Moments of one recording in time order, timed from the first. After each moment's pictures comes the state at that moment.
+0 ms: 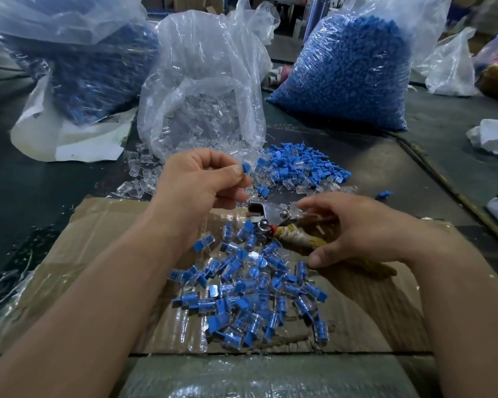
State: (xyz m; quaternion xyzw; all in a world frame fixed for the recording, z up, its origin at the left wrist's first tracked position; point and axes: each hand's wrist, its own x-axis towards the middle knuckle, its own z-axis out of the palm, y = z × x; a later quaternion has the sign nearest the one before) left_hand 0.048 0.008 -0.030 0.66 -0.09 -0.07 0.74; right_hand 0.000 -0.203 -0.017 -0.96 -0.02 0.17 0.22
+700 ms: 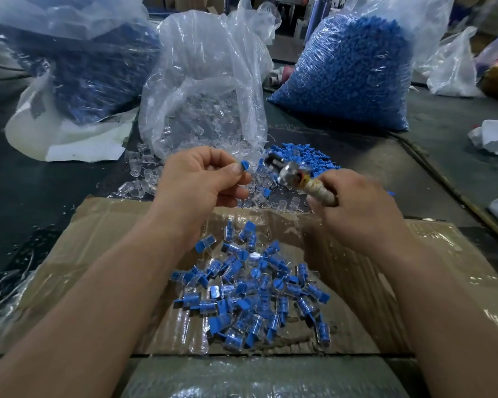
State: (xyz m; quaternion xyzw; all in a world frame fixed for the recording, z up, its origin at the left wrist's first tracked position) left_hand 0.048 0.008 -0.028 0.66 -0.09 -0.06 0.75; right_hand 0.005 -0.186 -0.028 -0.98 0.02 -0.13 0.14
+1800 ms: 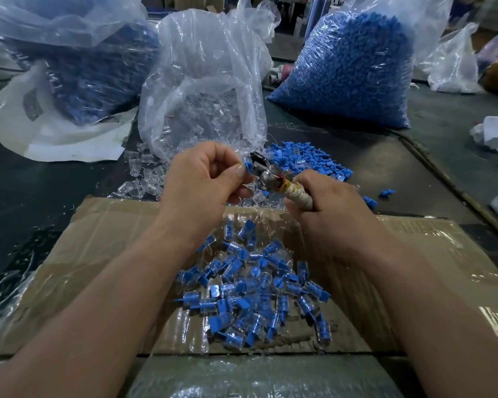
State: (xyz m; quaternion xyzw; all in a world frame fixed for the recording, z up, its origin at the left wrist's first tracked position) left_hand 0.043 0.001 -0.033 0.72 -0.16 0.04 0.67; right_hand 0.007 -0.168 -0.031 -0.98 -0.05 -0.07 0.20
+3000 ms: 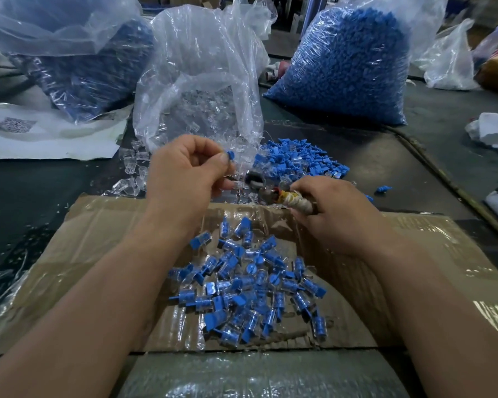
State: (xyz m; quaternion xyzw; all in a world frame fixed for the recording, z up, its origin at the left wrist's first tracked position) left_hand 0.047 0.006 -0.033 0.71 -0.09 0.06 0.70; right_hand 0.009 -0.180 -0.033 -0.99 -0.06 -0.04 0.15
